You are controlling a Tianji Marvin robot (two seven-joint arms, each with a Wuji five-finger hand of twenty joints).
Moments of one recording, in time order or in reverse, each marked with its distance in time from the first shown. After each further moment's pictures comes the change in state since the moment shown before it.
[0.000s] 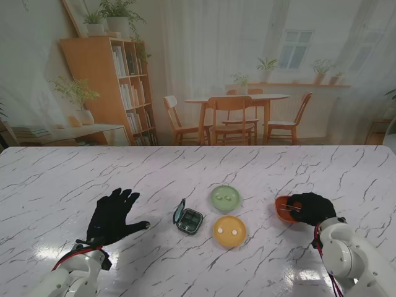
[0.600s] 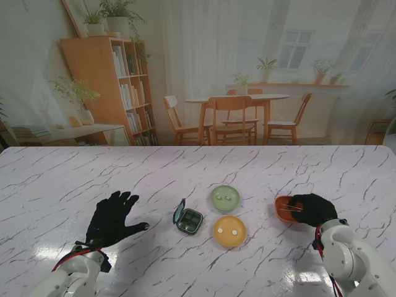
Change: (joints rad) left arm 0.009 -0.002 -0.008 0.001 -0.022 -0.005 -0.017; right arm -0.020 -0.005 0.015 -0.015 0.011 -0.001 -0.015; left_hand 0.000 0.012 -0.001 0.000 0.003 -0.001 0.004 0.003 0.000 0.021 0.000 -0.001 0.000 0.030 0.016 0.001 0.008 0.000 0.009 0.005; right_hand 0.021 -0.009 0.000 0.000 0.002 0.041 0.001 -0.080 0.075 0.041 -0.023 0.000 0.159 0.011 0.064 0.014 0.173 0.000 0.063 0.040
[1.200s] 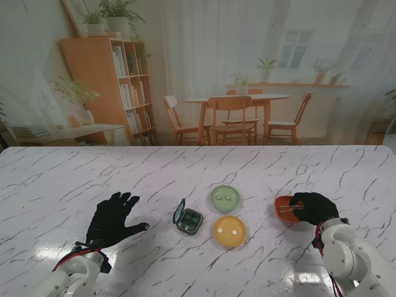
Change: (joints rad) left arm 0.000 0.000 -0.001 0.005 -0.013 -0.009 -0.004; right arm -0.006 -0.003 0.007 -0.021 0.021 0.021 -0.007; left_hand 0.000 0.013 0.000 0.000 0.001 -0.012 0.000 0.000 0.000 0.001 0.000 -0.023 0.000 0.000 0.000 0.000 0.000 0.000 0.000 0.000; right_hand 0.081 -0.013 -0.008 -0.042 0.001 -0.035 0.185 -0.134 0.125 0.018 0.002 0.012 0.143 -0.013 0.151 0.024 0.214 0.000 0.119 -0.001
